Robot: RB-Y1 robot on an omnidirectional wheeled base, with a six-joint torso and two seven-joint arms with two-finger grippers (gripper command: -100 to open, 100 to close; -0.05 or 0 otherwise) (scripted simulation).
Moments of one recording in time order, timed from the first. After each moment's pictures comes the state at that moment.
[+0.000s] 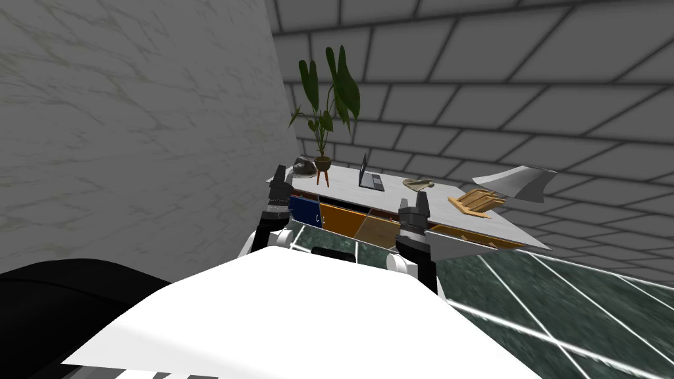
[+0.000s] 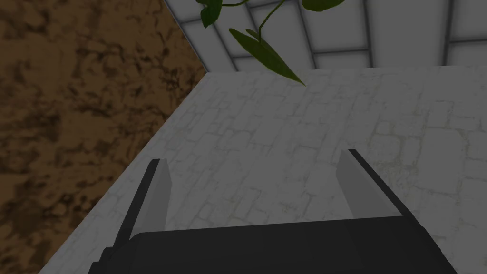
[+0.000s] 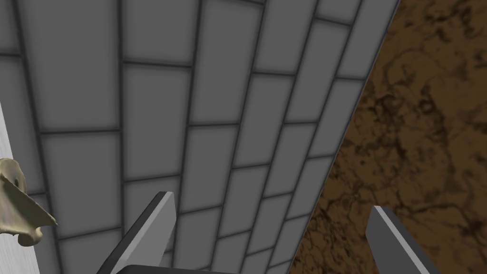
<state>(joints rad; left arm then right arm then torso) 0.52 -0.03 -0.06 -2.32 -0.12 -0.41 -0.17 0.54 -0.04 0.01 -2.25 -0.08 -0.39 0.16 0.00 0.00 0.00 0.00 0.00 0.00</state>
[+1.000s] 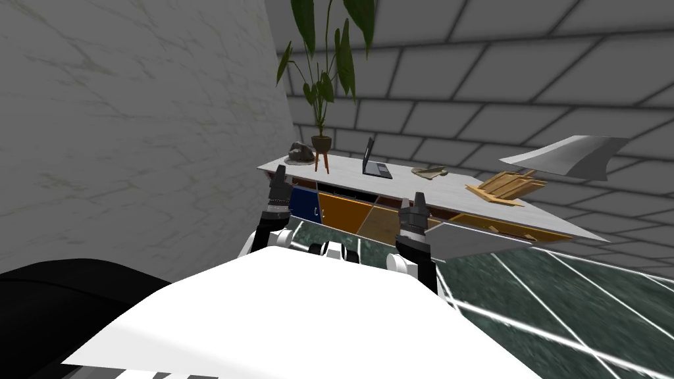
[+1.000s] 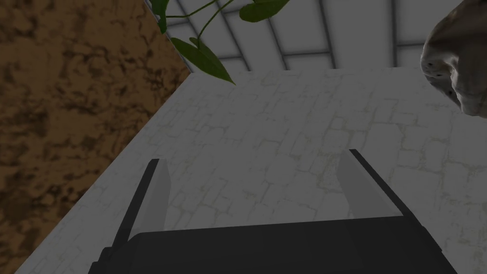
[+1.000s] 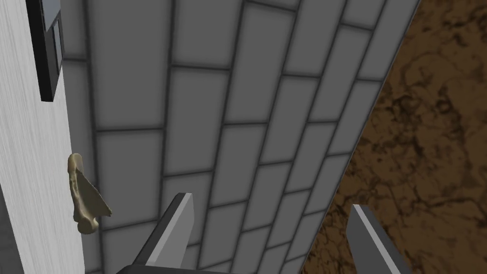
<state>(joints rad) 0.52 -0.03 -0.06 -2.32 -0.12 -0.41 -0.17 0.54 -0.04 0.01 -2.25 -0.08 -0.39 0.16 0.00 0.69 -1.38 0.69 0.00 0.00</state>
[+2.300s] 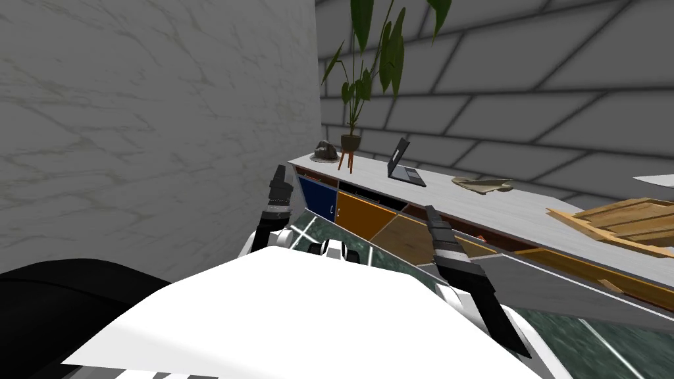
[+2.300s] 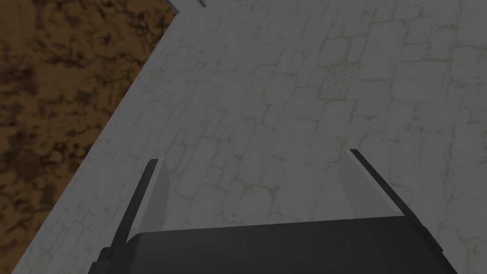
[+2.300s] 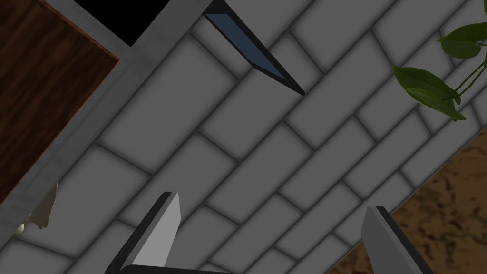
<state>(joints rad) 0.52 -0.03 -0.06 -2.32 -0.12 -0.41 -0.17 0.72 -0.40 -0.27 -2.25 -0.07 -0.24 0.29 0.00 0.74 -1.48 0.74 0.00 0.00</state>
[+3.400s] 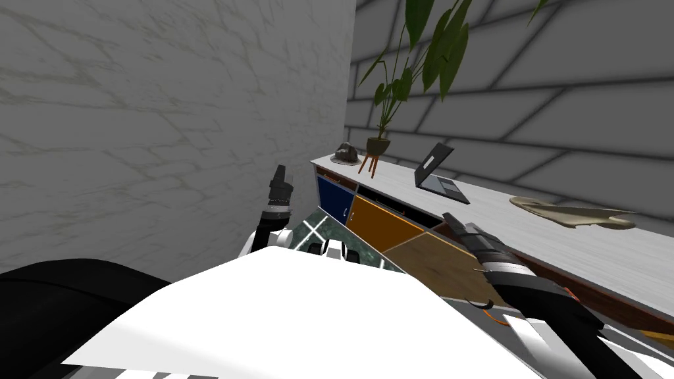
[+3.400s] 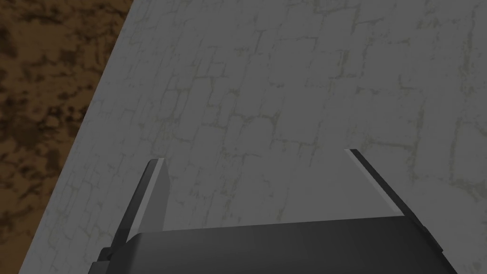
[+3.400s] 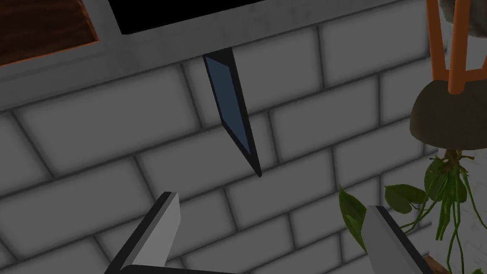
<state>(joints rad) 0.52 -0.03 -0.06 -2.32 -0.12 -0.41 -0.17 0.90 -0.69 -0.53 -2.25 -0.04 -0.08 0.41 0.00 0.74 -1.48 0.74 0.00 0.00</state>
